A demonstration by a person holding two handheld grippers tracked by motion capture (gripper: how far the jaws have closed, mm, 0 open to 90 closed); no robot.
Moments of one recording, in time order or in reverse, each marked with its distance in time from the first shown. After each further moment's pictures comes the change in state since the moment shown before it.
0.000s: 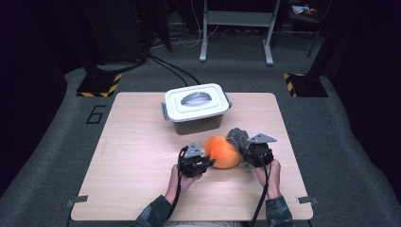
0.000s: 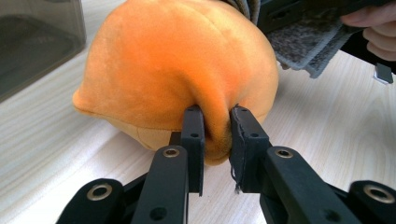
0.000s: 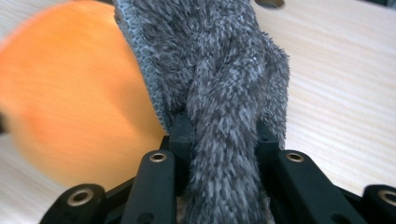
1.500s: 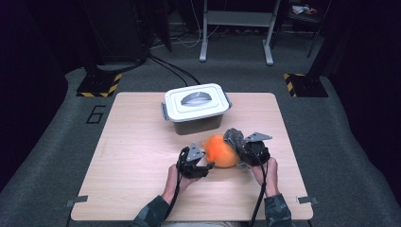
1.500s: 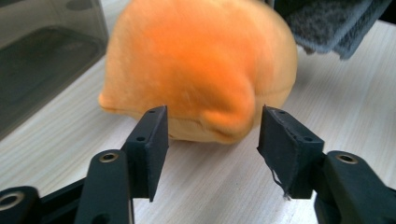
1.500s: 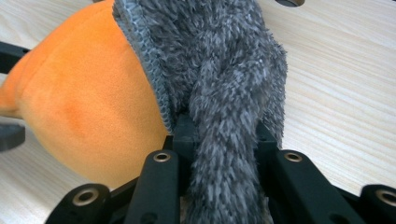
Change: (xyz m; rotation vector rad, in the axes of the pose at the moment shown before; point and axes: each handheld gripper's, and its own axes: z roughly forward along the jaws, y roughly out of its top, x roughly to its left) left arm -0.003 -0.002 0.002 0.045 0.098 0.120; right arm 0.011 0.012 0.000 0.035 0.042 -0.015
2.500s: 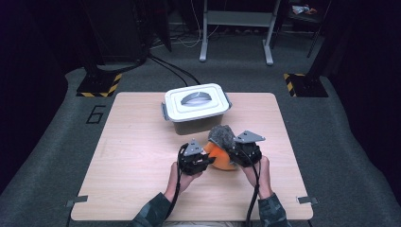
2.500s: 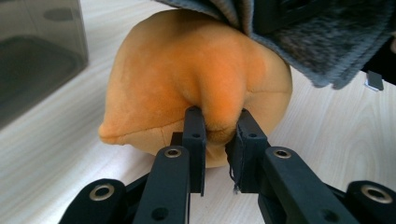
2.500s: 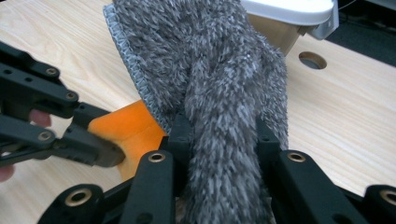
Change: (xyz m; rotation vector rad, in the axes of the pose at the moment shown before) left arm 0.003 0.013 -0.007 -0.060 -0.104 -0.111; right arm 0.037 0.024 -0.021 -0.125 0.064 -0.102
